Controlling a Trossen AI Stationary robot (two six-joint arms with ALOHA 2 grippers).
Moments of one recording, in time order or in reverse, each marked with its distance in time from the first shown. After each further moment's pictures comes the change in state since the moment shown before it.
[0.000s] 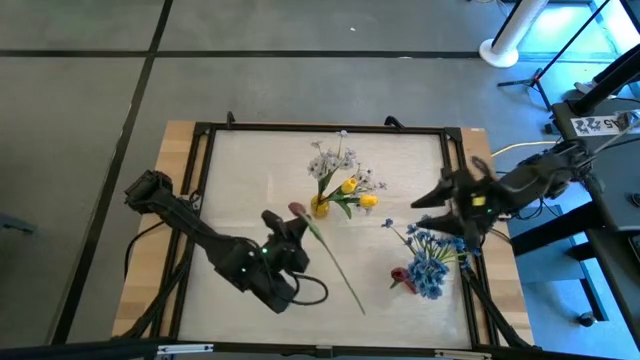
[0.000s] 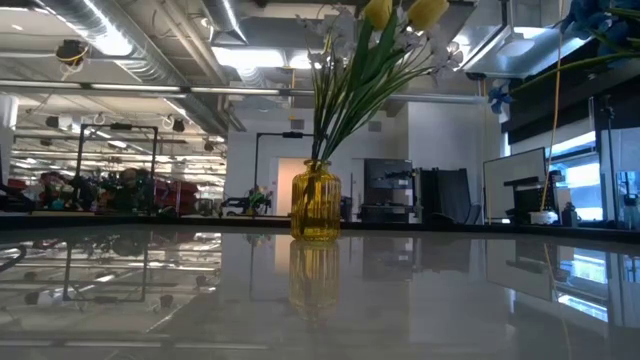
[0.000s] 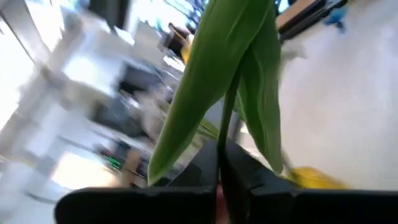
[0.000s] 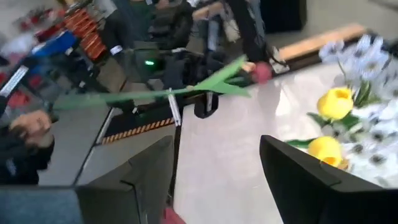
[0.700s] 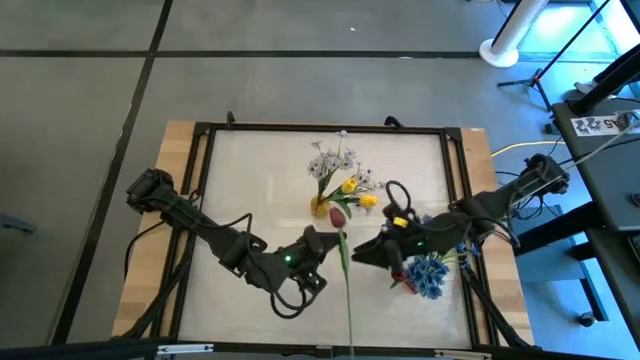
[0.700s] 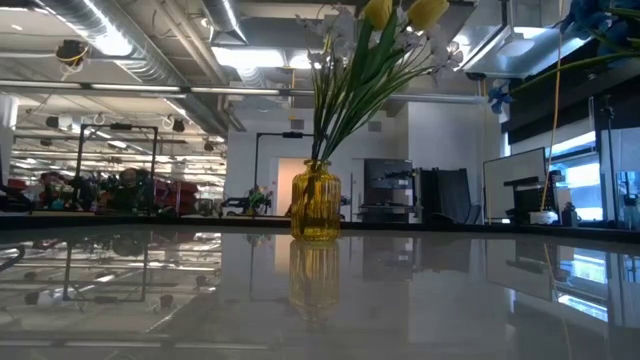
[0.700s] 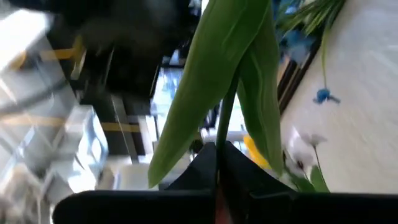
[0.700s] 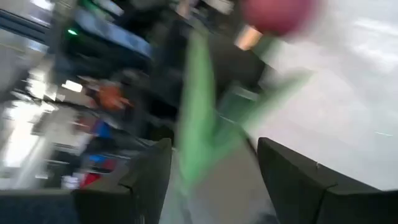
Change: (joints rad) left arm 0.057 -0.001 0.042 0.778 0.343 1.355; right arm 0.000 0.392 -0.001 0.356 -0.020 0.721
